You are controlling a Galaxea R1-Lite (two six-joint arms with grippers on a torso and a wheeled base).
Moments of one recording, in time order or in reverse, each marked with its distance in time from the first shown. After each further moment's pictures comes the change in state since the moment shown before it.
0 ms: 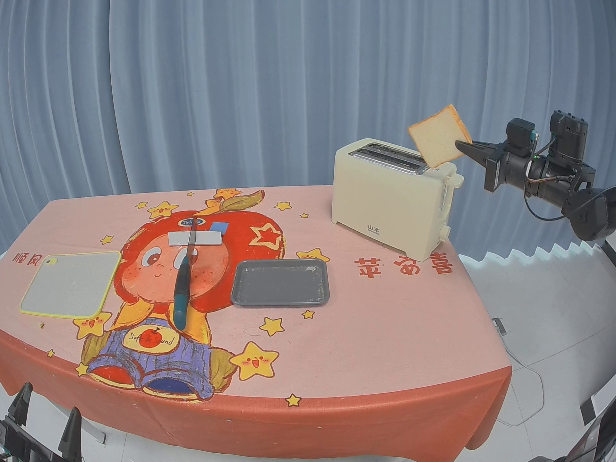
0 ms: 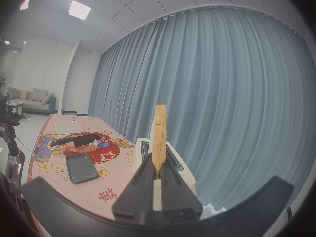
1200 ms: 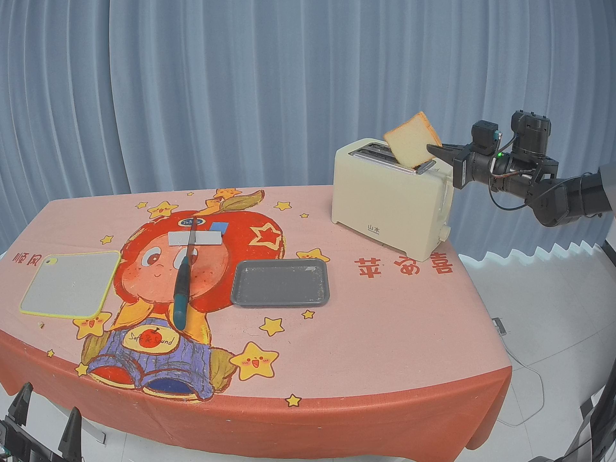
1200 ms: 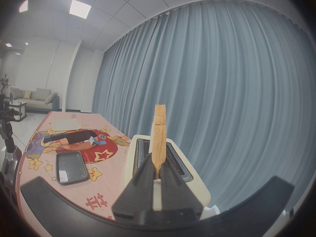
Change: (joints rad) left arm 0.000 0.000 0.000 0.000 0.000 0.000; right arm 0.034 0.222 -0.266 0.081 0.009 -0.010
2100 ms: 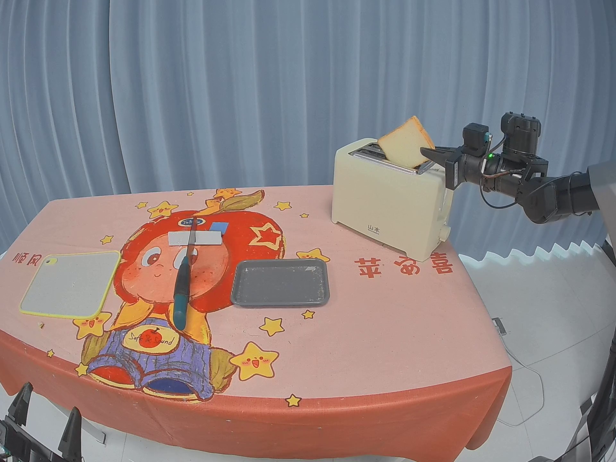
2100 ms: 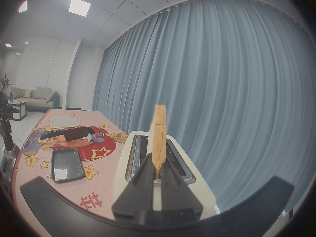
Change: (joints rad) left arm 0.000 0.000 0.000 0.000 0.000 0.000; right arm 0.003 0.068 -0.090 0.045 -0.003 -0.014
